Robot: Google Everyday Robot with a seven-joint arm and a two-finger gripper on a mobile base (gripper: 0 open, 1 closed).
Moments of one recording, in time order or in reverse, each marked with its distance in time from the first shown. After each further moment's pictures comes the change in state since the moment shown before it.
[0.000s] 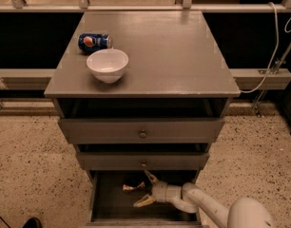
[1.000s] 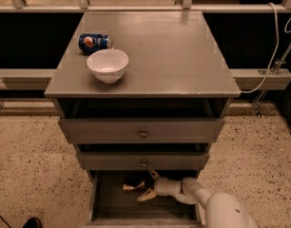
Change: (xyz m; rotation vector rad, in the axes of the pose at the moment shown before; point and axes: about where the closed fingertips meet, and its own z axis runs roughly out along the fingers) arm 0.057 -0.043 0.005 -0.011 0.068 0.020
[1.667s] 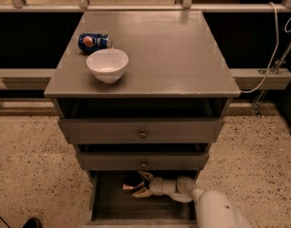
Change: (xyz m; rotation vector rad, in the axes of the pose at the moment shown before) arm -0.001 0.006 0.031 -0.045 -0.008 -0.043
